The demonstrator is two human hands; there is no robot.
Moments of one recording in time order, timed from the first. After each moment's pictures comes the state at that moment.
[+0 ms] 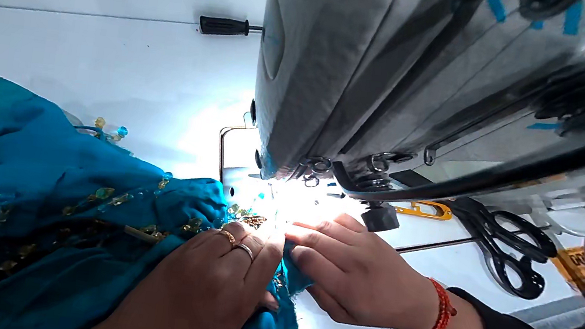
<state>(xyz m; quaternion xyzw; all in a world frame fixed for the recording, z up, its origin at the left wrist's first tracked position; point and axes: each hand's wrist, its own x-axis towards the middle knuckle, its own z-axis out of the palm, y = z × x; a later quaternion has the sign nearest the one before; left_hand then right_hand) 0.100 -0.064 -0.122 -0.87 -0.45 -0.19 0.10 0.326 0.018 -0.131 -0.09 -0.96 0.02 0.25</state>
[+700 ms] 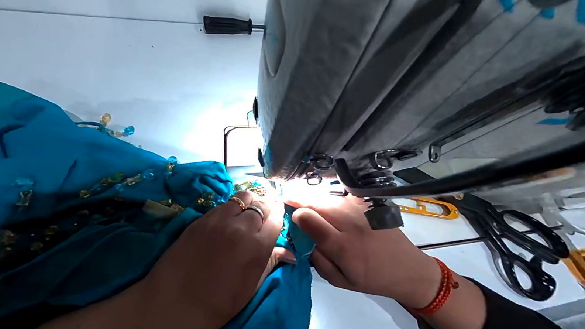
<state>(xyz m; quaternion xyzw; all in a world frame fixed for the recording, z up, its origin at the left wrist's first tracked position) 0.111 -0.041 -0.129 -0.83 -0.51 -0.20 0.10 0.318 0.040 -0.131 -0.12 -0.96 0.01 0.24</state>
